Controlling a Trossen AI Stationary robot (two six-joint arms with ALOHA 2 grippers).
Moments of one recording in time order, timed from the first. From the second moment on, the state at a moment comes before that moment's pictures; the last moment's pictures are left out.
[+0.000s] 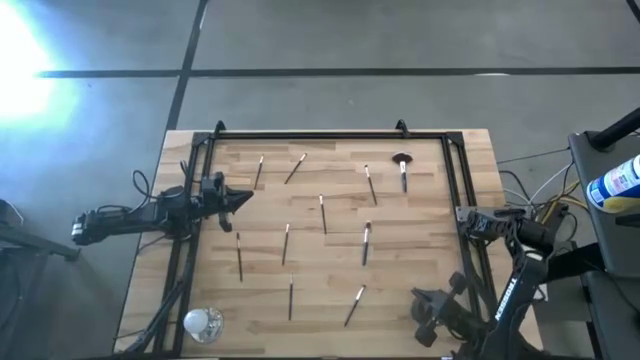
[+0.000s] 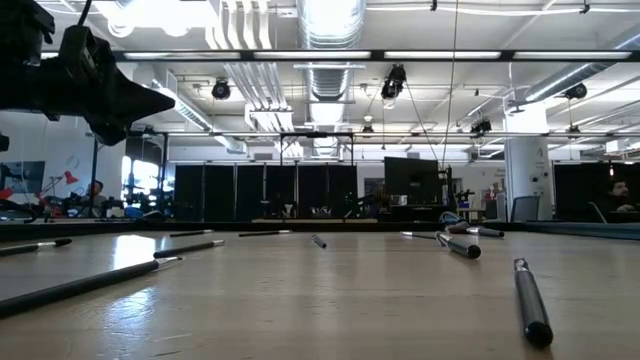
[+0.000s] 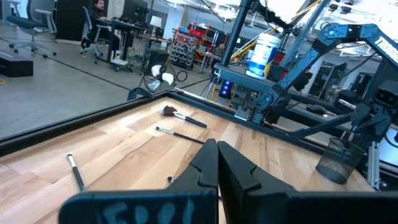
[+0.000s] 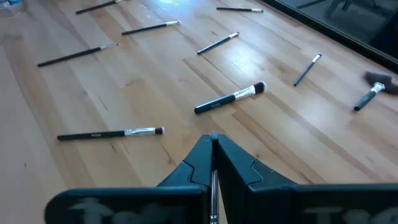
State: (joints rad) left arm 0.12 0.09 0.01 0.06 -0.18 -0.29; right arm 1.17 1.94 1.44 -1.57 0.95 2.07
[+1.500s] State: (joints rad) left arm 0.12 0.10 0.01 0.06 -0.12 -0.30; right arm 1.04 1.78 1.45 -1.41 0.94 1.73
